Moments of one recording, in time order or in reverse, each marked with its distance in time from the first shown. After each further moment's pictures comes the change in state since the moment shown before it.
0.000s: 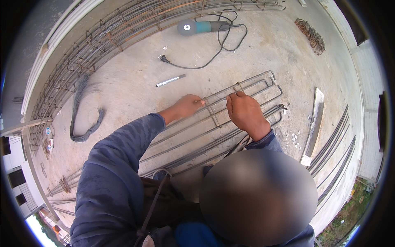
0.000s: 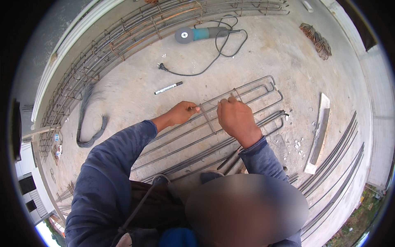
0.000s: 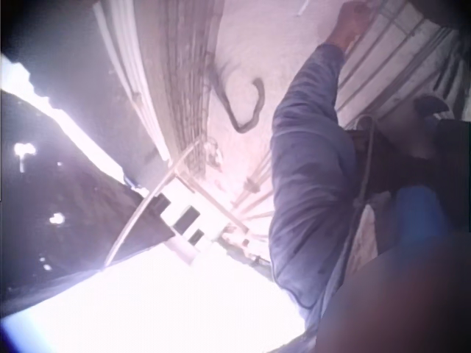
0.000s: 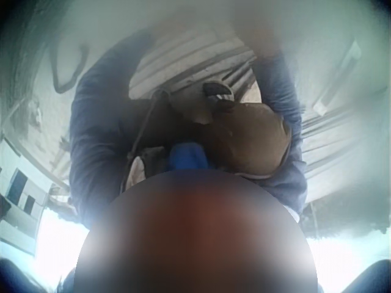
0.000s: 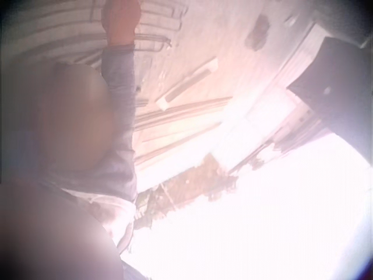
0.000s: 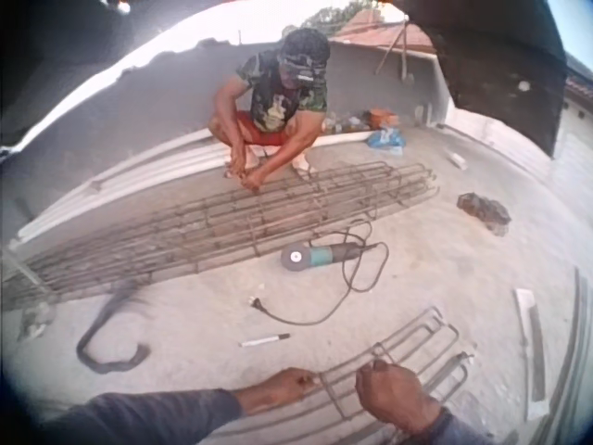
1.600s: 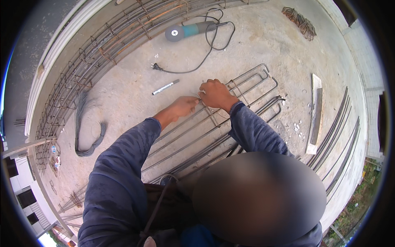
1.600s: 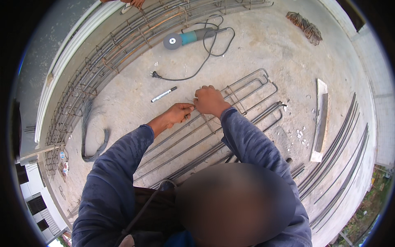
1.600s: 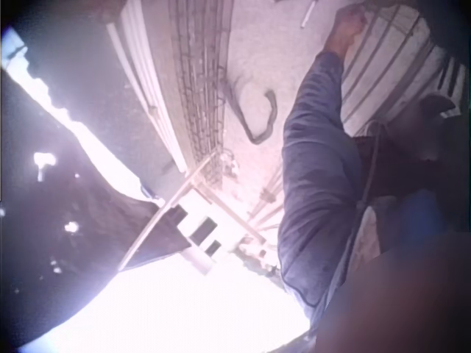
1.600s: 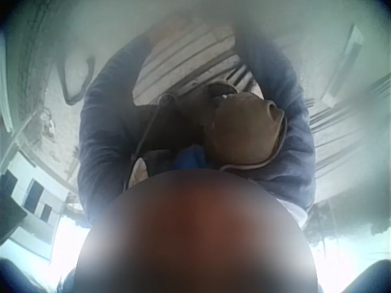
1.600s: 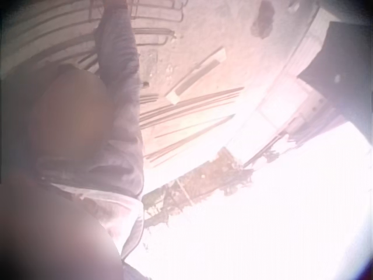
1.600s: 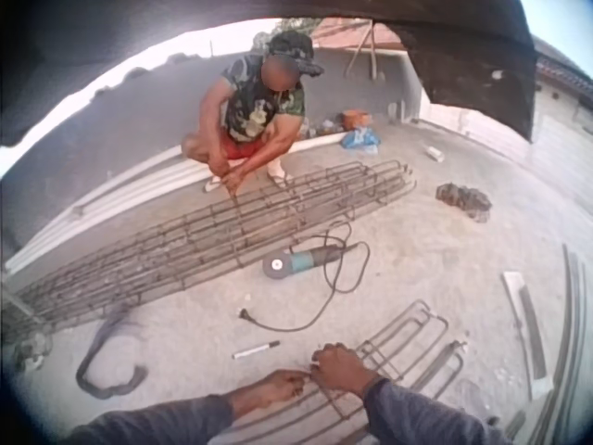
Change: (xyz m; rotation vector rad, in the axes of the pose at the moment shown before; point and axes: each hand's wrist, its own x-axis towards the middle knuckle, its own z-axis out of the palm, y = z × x) left_hand 0.015 0.000 -0.008 -0.348 -0.063 -0.189; right_hand 0.081 0.014 0.086 0.130 -0.194 0.084
